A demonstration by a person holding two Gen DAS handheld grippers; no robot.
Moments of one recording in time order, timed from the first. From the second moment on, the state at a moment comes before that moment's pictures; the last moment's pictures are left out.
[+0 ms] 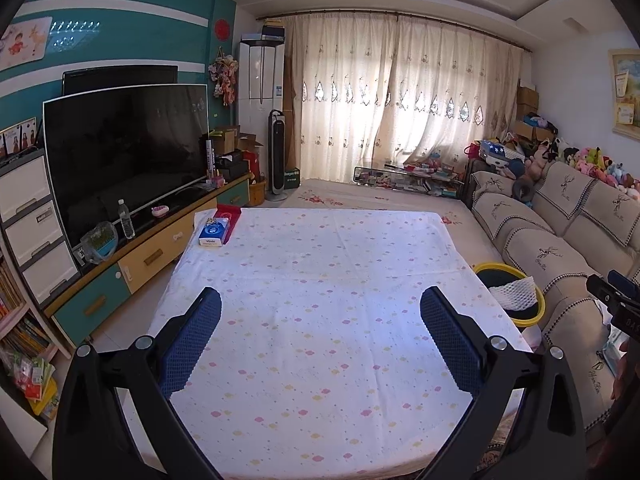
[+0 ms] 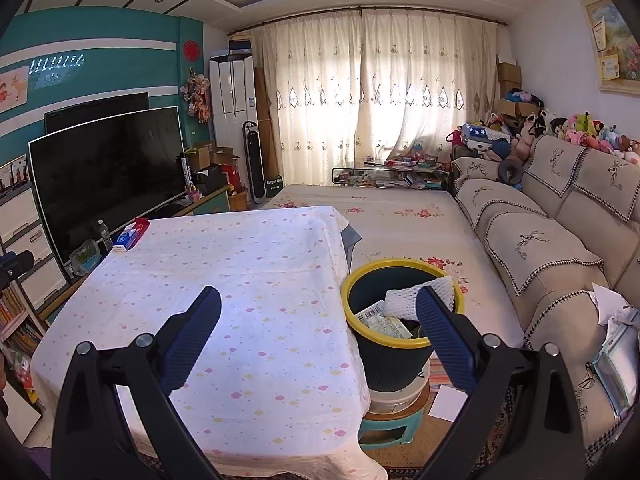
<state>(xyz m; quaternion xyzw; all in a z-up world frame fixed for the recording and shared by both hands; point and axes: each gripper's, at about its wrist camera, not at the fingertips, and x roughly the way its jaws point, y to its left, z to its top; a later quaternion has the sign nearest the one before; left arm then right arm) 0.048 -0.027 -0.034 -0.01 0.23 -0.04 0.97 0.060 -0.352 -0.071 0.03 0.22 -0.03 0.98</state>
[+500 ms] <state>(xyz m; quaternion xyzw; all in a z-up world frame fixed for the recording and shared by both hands) 0.050 -0.025 -0.033 -0.01 0.23 -0.04 0.97 0.063 -0.352 -0.074 0.03 0.22 -0.03 0.97</state>
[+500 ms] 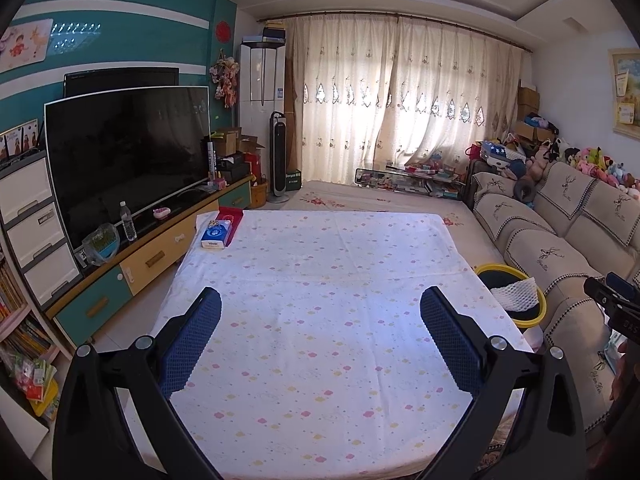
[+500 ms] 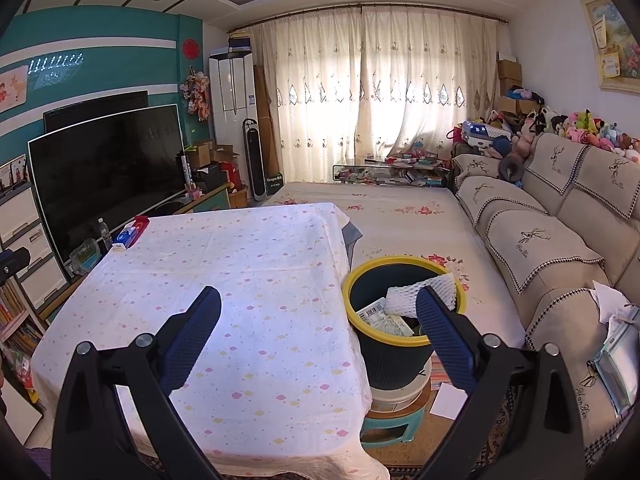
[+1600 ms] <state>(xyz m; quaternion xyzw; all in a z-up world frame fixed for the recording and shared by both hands) 0.052 -0.028 -0.039 0.00 0.24 -0.04 0.97 0.067 -0.349 -0.081 0.04 0.23 -0.03 0.97</state>
